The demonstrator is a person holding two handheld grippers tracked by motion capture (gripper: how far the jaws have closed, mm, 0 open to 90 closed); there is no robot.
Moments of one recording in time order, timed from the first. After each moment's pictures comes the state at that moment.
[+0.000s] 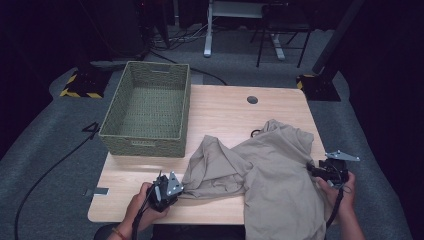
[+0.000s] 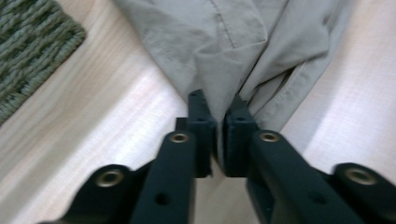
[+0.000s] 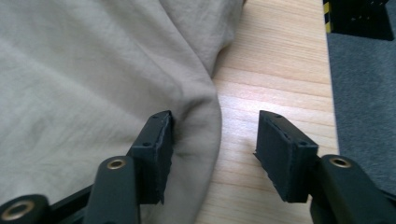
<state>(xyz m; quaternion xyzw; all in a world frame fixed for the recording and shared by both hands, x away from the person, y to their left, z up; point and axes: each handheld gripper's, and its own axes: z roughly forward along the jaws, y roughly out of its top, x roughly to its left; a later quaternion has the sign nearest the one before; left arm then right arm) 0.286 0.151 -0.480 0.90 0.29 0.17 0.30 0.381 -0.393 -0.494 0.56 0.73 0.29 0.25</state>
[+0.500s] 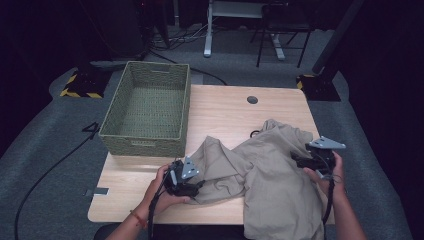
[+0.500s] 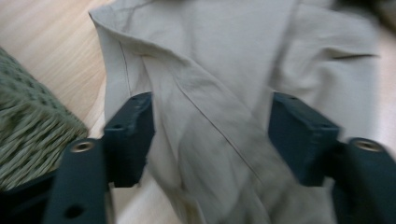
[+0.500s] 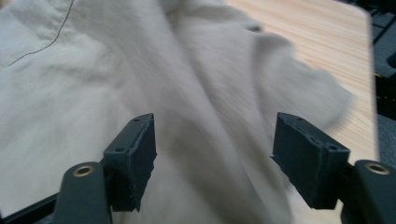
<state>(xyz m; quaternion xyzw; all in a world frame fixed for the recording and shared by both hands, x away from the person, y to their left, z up) 0.341 0.105 -0.468 0.88 0.29 0.16 0.34 0.406 -0.334 -0.452 0.44 0.79 0.33 0.27</state>
